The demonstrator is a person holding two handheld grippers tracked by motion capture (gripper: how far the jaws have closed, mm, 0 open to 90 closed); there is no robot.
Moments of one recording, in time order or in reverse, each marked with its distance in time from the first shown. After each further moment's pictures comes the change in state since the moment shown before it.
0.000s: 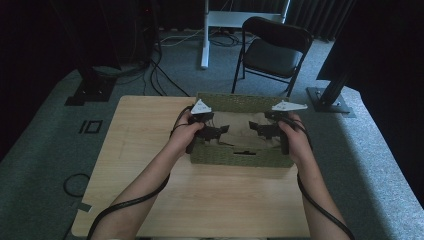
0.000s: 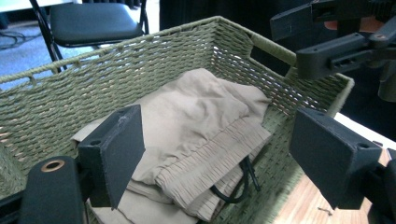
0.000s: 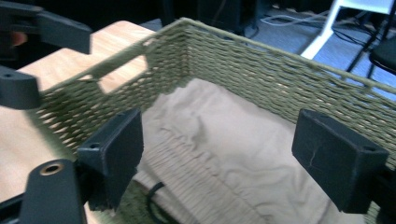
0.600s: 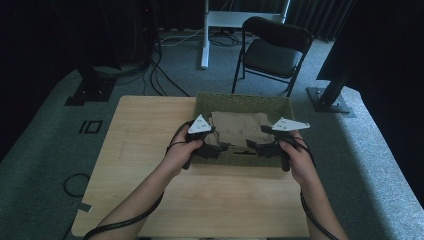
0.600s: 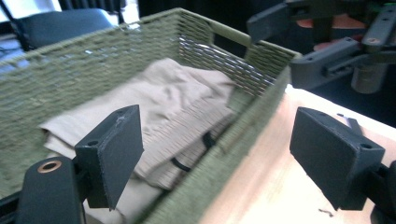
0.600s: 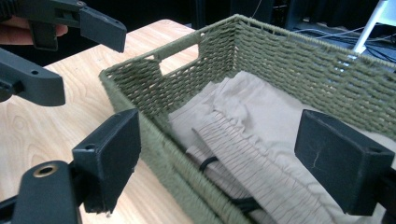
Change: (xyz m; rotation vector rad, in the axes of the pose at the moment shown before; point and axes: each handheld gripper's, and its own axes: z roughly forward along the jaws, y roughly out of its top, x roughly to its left) left arm -0.041 -0.025 -0.030 0.000 -0.062 0.074; right arm 0.040 -0.030 -0.029 -0.039 0.101 -0.069
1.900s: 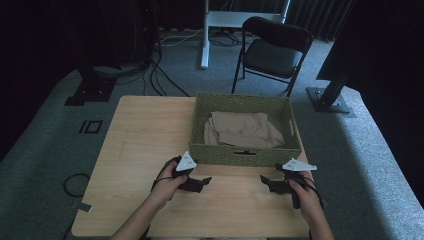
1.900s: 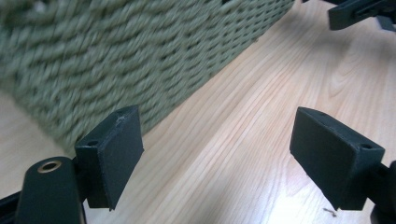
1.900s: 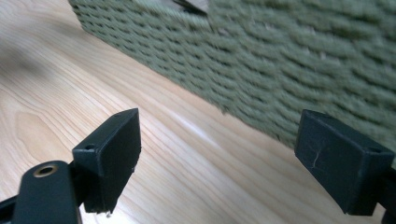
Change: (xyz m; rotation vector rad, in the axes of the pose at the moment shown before) left arm -0.009 -0.117 -0.011 0.140 0.045 0.002; right arm -0.001 -0.142 -0.018 0.121 -0.107 0.112
